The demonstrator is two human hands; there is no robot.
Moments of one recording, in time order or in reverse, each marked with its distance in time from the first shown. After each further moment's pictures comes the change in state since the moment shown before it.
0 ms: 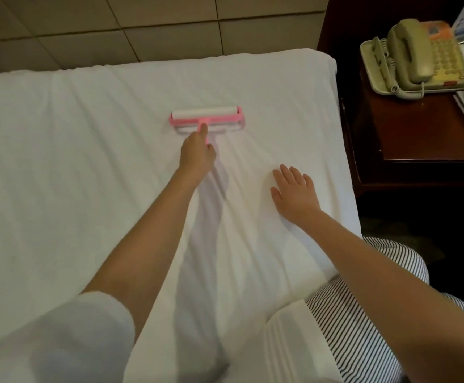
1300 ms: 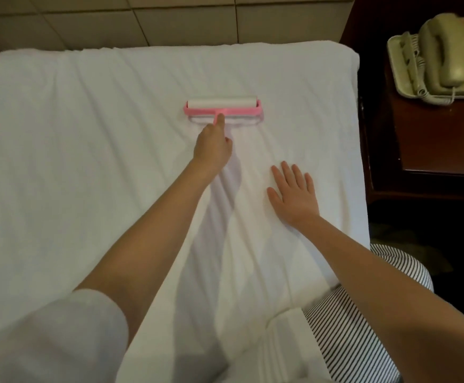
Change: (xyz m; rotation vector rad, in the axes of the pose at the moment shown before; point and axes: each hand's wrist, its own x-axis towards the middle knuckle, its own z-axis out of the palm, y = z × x) left_hand 0.010 0.021 -0.006 0.024 -0.039 -0.007; right_hand 0.026 0.001 0.021 0.033 0.007 -0.047
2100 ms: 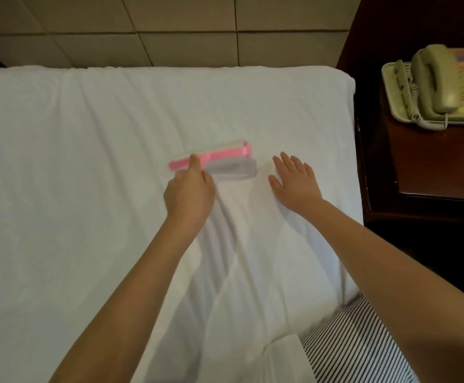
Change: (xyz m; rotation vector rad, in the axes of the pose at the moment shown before) left_hand -0.068 -0.011 -0.017 0.063 0.176 -0.187; right_hand 0.045 -0.004 -0.059 -0.026 0.011 -0.036
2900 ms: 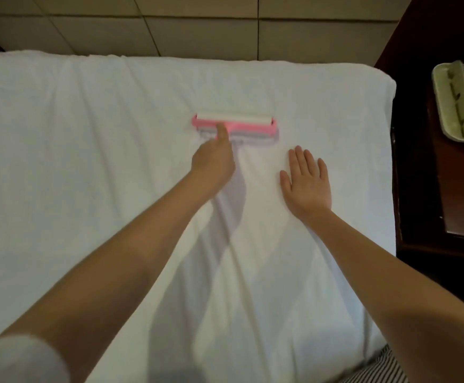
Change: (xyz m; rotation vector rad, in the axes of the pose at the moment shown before) left_hand 0.127 0.038 0.024 0.101 -0.272 0.020; right_hand 0.084 0.013 0.029 -0.075 0.094 0.007
